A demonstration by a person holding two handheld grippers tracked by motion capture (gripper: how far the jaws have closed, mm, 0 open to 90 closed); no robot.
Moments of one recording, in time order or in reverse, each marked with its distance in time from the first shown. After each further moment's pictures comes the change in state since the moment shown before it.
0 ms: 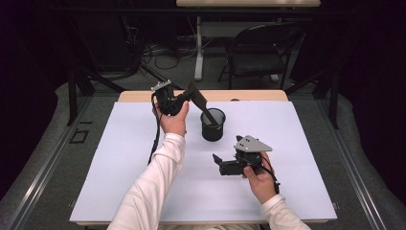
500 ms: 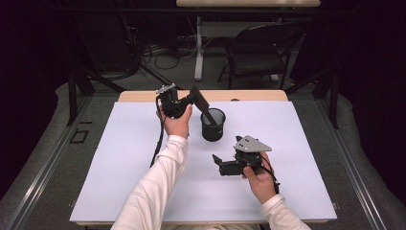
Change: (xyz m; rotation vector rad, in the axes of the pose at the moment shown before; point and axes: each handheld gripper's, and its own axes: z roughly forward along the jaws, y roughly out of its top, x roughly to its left) left arm 0.003 -0.013 0.011 0.030 0.007 -0.010; right arm 0.000 -0.001 0.001 0.005 0.004 -0.004
